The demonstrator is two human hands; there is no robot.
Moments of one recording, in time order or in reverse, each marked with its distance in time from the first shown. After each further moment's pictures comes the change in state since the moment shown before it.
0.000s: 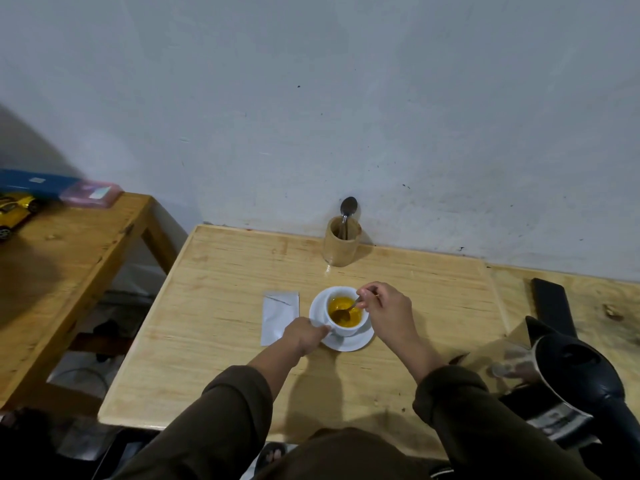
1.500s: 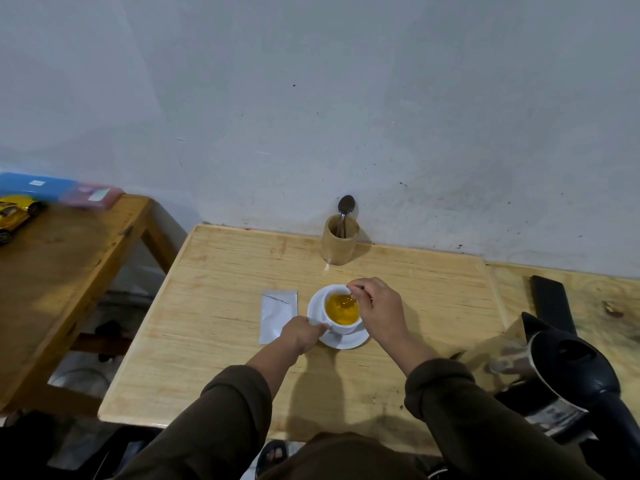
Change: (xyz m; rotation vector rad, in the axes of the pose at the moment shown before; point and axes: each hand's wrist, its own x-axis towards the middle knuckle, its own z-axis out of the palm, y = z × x) left_hand 0.003 -0.002 0.003 -0.050 0.013 -0.007; right_hand 0.000 0.001 0.005 -0.080 -0.002 -0.204
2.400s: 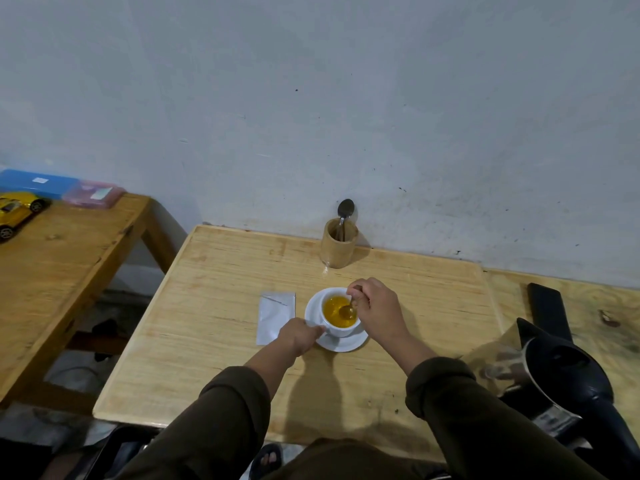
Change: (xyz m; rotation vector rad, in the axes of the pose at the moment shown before) left_hand -0.002 -0.001 0.001 -0.030 -0.003 -0.029; right_hand 0.006 -0.001 -0.004 -0.047 -0.081 0.017
